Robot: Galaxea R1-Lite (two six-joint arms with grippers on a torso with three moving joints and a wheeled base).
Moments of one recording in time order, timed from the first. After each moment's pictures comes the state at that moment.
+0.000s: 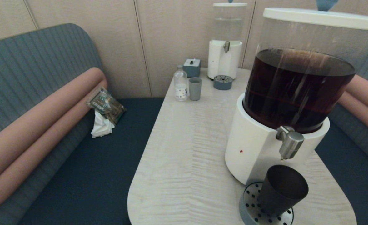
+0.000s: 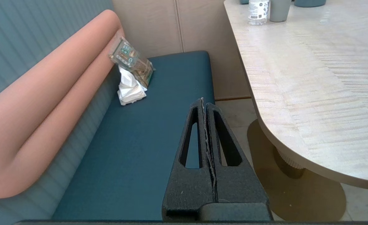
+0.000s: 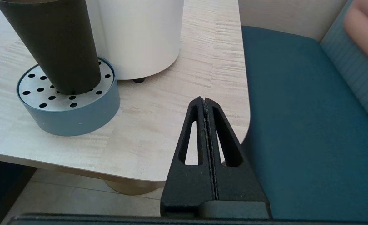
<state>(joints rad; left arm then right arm) 0.01 0.00 0.00 -0.14 -0.03 0.11 0.00 0.00 0.00 -0.01 0.01 -0.06</state>
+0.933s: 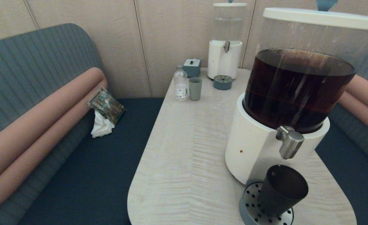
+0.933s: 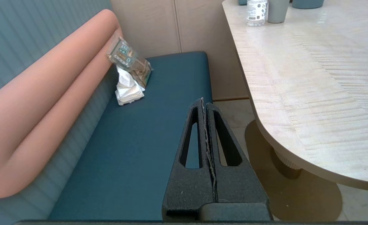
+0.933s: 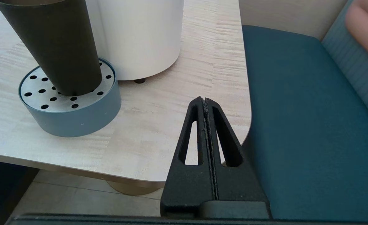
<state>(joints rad) 0.01 0.00 0.00 -0.14 -0.04 0.10 0.00 0.00 0.00 -0.01 0.01 -0.05</state>
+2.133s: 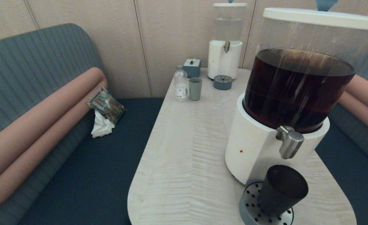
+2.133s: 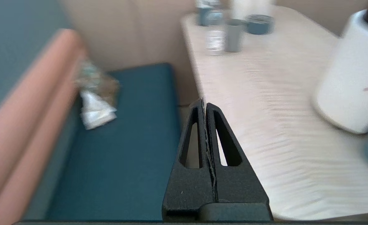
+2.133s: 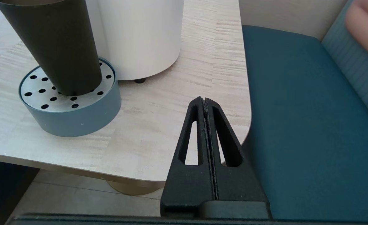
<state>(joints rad) 0.00 0.52 -0.67 0.08 -0.21 0.06 0.00 0.00 0.00 -0.01 0.01 -0.05</state>
